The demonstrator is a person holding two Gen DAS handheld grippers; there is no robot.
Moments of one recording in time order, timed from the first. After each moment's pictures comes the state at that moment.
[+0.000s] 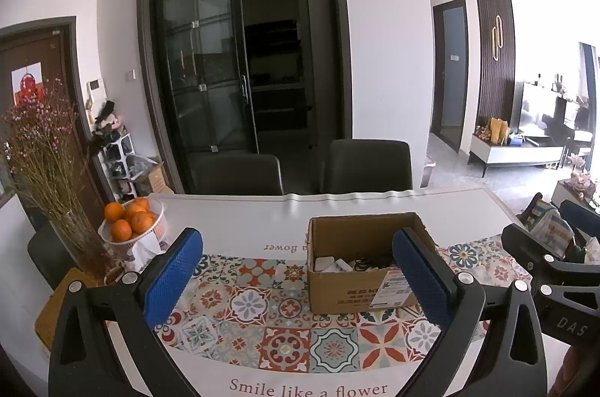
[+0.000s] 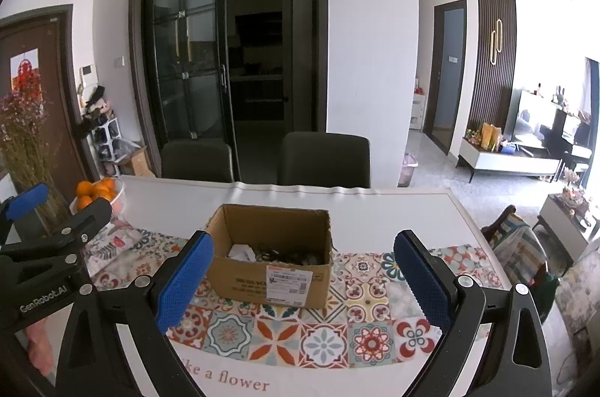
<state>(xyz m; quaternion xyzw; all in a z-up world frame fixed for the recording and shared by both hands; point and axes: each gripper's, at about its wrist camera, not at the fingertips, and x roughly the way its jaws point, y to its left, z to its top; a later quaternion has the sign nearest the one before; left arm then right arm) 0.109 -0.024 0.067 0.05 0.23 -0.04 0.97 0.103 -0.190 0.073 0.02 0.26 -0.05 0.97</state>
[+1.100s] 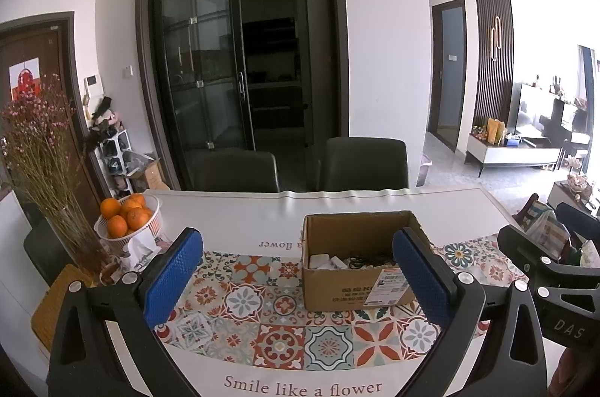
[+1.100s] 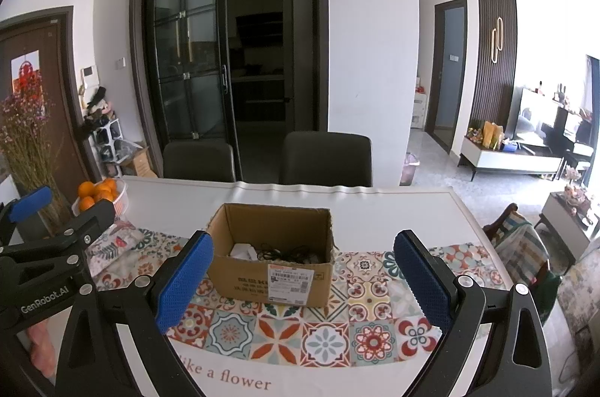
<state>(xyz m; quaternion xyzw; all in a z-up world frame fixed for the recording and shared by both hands) 0.102 -0.030 0.066 0.05 0.23 -0.04 0.97 0.098 -0.185 0.074 0.02 0.26 -0.05 0.97</state>
